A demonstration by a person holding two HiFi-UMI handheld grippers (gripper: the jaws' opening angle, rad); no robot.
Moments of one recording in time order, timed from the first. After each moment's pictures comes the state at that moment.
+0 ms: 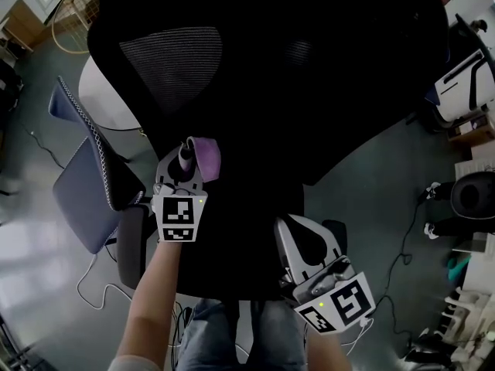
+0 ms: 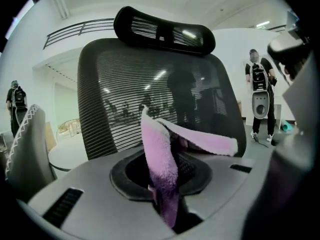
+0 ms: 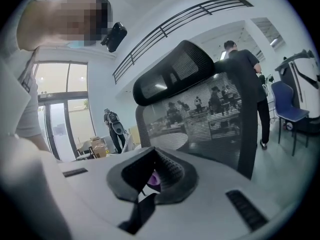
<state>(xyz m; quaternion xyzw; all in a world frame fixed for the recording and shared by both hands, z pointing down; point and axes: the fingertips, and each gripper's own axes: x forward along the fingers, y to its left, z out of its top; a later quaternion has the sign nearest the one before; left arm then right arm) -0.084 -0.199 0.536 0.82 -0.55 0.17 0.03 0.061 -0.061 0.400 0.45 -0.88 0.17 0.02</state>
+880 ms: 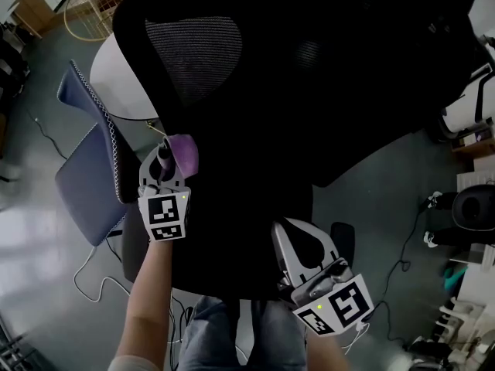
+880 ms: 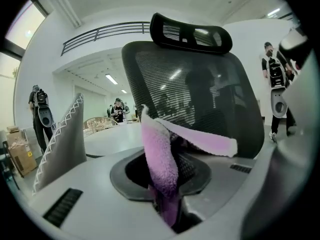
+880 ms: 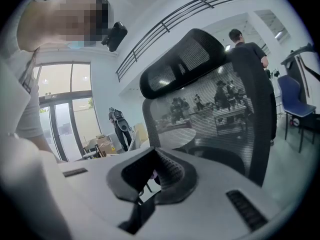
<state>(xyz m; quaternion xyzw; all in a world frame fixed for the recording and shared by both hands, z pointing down) -0.177 -0.190 0.546 0.76 -0.63 0.16 0.04 0.022 -0.054 0.411 0.42 -0.89 0.18 0.04</state>
